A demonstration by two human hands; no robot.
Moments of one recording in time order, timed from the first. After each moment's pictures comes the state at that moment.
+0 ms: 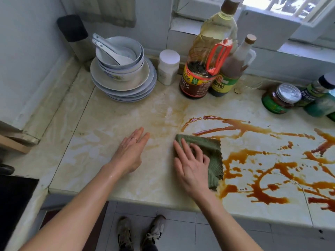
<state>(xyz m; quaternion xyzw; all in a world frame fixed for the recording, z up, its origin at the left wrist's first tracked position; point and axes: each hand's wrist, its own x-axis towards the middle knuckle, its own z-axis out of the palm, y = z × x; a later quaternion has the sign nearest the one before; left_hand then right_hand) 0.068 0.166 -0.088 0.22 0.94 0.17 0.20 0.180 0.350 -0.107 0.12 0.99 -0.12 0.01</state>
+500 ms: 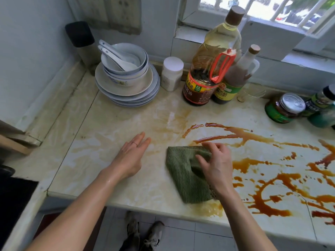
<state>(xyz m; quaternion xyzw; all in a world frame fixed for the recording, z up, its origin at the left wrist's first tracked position) 0.063 0.164 -0.097 0.22 0.93 0.19 0.21 0.167 0.405 -0.072 0.22 0.94 -0.24 -0.09</state>
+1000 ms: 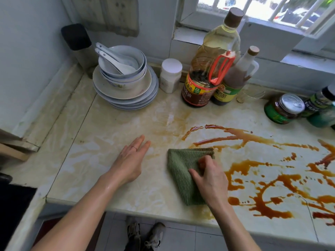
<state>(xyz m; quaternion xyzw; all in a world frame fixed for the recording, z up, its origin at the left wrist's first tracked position) 0.062 0.163 -0.098 0.23 0.94 0.17 0.21 0.186 0.385 -0.088 0.23 0.96 -0.18 -0.04</state>
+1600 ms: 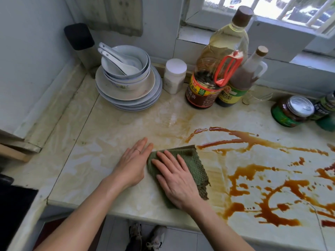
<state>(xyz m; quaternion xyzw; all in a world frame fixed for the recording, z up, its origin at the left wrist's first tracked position) 0.064 0.166 -0.092 0.23 0.93 0.16 0.22 0.156 0.331 -0.122 -0.12 0.98 -0.16 0.00</state>
